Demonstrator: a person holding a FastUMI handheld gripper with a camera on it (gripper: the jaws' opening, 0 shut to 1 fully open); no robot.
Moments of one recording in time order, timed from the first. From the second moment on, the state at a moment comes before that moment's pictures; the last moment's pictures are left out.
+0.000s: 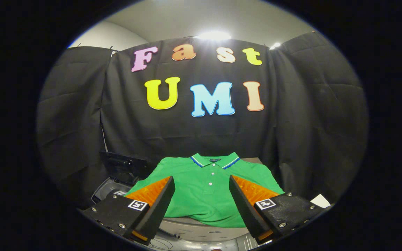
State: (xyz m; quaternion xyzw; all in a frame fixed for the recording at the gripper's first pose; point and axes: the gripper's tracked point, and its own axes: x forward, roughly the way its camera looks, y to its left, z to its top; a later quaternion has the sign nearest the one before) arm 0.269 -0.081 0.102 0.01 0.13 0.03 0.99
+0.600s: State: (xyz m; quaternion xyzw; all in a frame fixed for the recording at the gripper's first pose) arm 0.372 -0.096 0.045 0.00 0.24 0.04 0.97
